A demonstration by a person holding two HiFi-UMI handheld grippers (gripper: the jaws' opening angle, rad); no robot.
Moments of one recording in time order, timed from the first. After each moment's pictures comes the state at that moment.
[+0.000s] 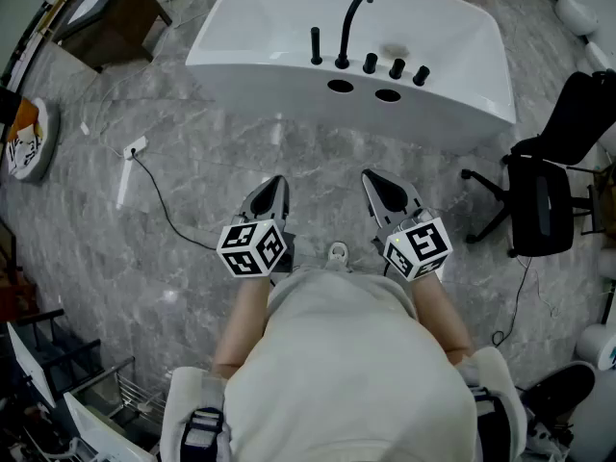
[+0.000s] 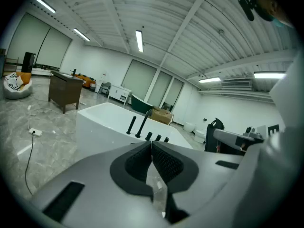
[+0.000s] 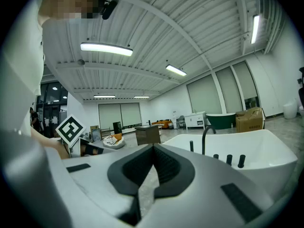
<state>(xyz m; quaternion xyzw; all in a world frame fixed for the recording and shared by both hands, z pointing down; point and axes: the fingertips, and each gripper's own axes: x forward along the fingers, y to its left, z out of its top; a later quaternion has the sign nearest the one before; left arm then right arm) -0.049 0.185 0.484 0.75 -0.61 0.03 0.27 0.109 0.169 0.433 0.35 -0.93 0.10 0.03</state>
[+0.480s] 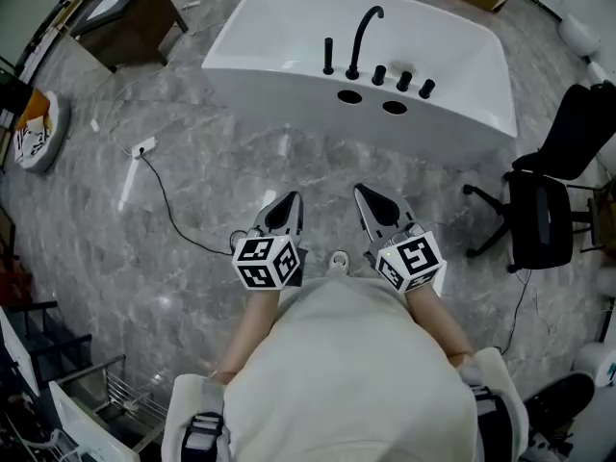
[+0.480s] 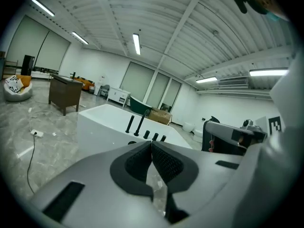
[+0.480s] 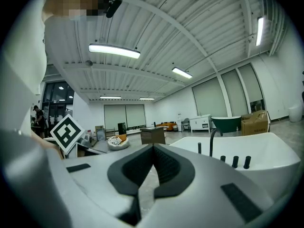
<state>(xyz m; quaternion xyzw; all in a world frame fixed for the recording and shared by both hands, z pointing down) -0.021 0.251 0.486 0.75 -0.61 0.03 0.26 0.095 0.232 0.425 0.32 -0.94 0.09 0.03</state>
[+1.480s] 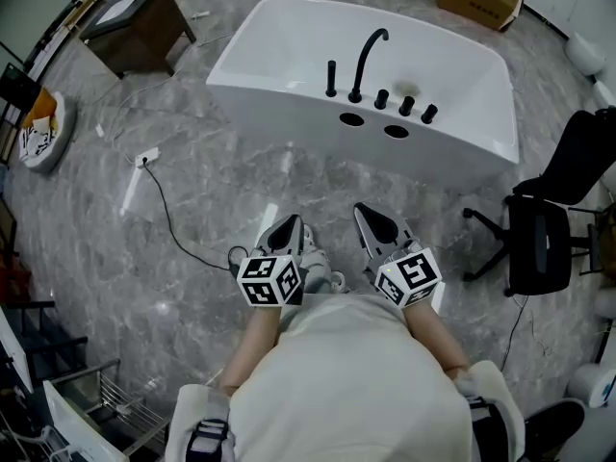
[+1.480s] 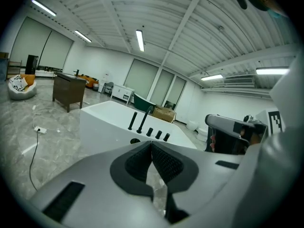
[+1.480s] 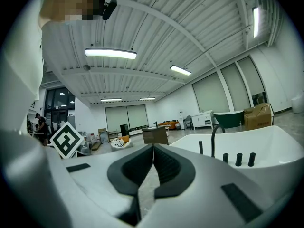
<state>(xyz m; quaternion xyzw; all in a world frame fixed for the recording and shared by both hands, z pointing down) -0.010 0.229 0.505 0.73 -0.62 0.04 0.28 0.105 0.198 0.431 0.30 -0.95 0.12 0.03</state>
